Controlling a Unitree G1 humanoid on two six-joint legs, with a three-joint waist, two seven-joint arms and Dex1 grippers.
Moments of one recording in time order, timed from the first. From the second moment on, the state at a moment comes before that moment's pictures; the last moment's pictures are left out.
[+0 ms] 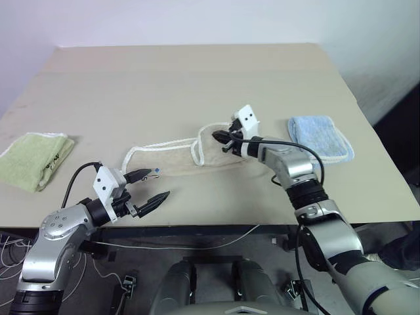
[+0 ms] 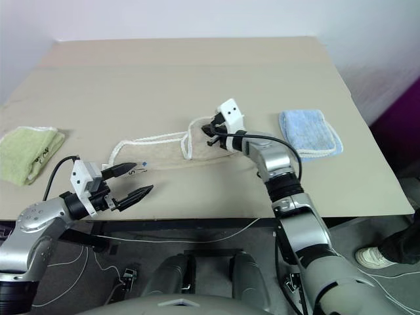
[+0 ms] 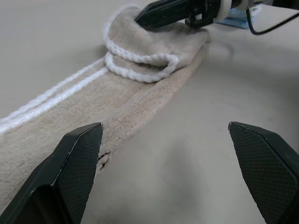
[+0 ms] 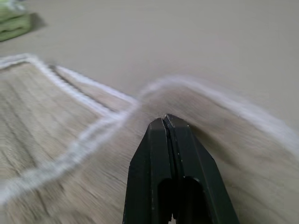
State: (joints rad) left arm 0.09 0.62 0.18 -0.29 -0.49 0.23 -0.87; right arm -0.83 -0.20 0.16 0.59 0.21 0.33 0.69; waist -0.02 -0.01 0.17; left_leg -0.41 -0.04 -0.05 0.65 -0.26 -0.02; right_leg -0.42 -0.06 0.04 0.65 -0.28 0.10
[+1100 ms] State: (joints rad) left arm 0.23 0.12 0.42 -0.54 -1.33 0.65 0.24; right arm -0.71 -0.36 0.09 0.16 0.29 0.29 0.93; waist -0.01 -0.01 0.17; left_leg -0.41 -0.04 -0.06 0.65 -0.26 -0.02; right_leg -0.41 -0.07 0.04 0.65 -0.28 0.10
